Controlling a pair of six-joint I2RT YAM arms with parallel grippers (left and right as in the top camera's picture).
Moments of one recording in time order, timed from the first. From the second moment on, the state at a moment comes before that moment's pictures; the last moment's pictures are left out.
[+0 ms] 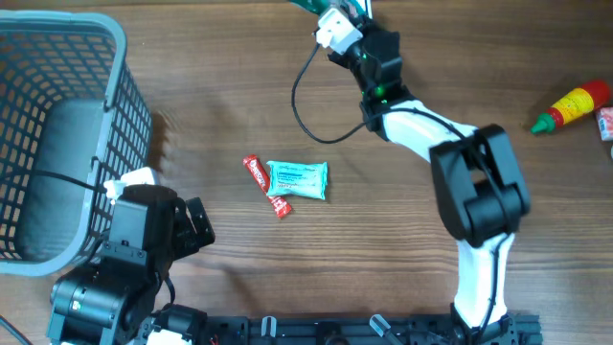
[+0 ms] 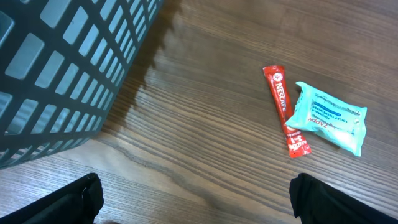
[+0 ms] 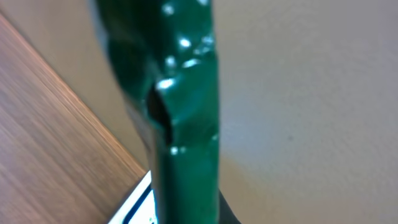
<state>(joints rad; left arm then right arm) -0.27 0.77 1.05 -1.31 -0.28 -0.54 0.38 2.20 1.40 0.72 0.08 -0.78</state>
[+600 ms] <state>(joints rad) -0.27 0.77 1.05 -1.31 -0.28 -0.54 0.37 2.26 1.45 0.71 0.25 -0.91</state>
